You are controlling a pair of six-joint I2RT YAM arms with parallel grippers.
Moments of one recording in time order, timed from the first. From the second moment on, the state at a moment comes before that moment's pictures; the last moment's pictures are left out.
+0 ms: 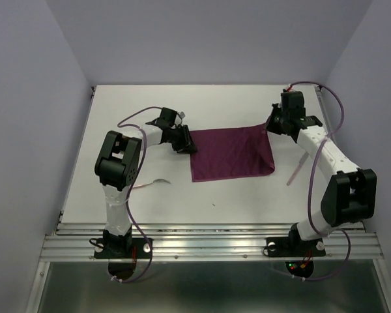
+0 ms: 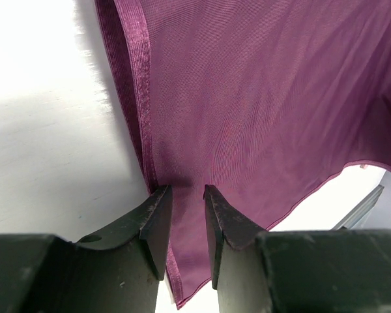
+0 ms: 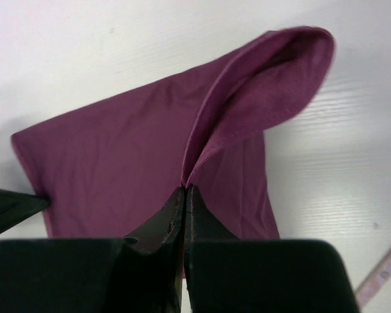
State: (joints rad) left arm -0.37 2.04 1.31 -0.26 0.47 -0.61; right arm 0.13 1.52 1.23 -0.45 0.00 0.43
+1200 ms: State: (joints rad) left arm -0.37 1.96 1.31 -0.34 0.43 -0.59; right arm 0.51 1.89 1.53 -0.49 -0.12 0.47
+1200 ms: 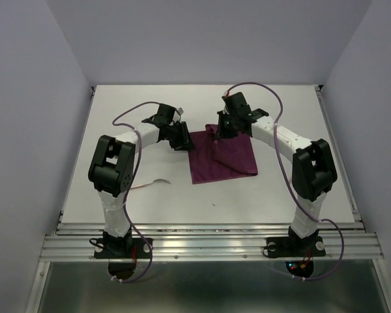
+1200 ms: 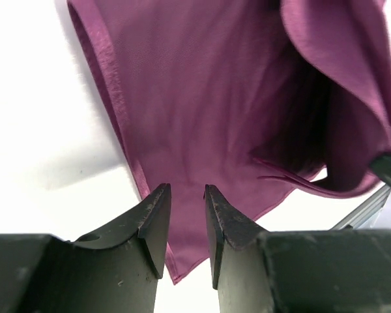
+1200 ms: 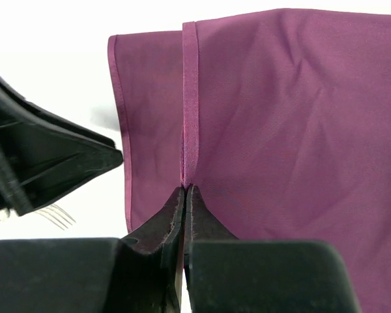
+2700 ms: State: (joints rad) left arm -0.37 2.03 1.32 -0.29 0.40 -0.59; right arm 0.58 1.91 1.64 -0.57 -0.14 0.45
